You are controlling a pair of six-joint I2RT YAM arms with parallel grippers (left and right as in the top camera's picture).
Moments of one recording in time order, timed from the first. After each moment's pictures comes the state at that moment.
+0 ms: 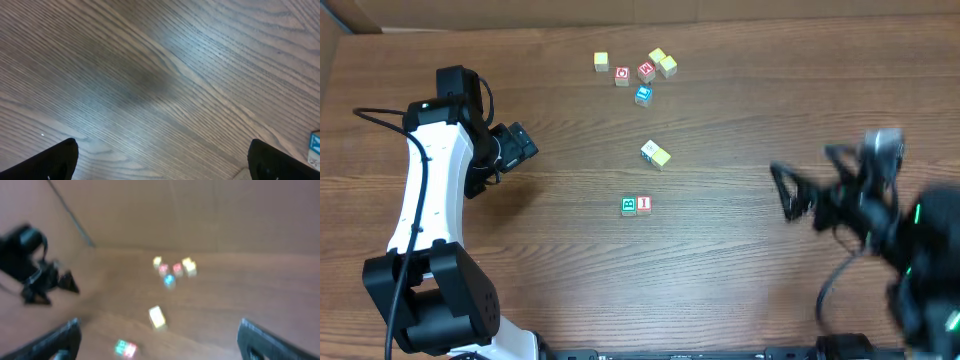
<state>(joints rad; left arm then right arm) 0.18 1.75 1.47 -1.14 0.01 -0.49 0.06 0.79 1.00 -0.58 -0.48 0.17</state>
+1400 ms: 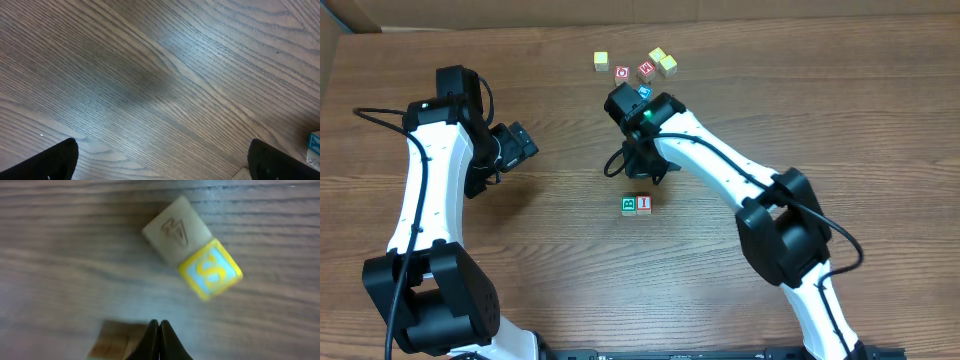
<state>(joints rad) 0.18 1.75 1.47 -1.14 0.02 -0.49 0.70 2.30 1.96 -1.09 0.03 0.59</state>
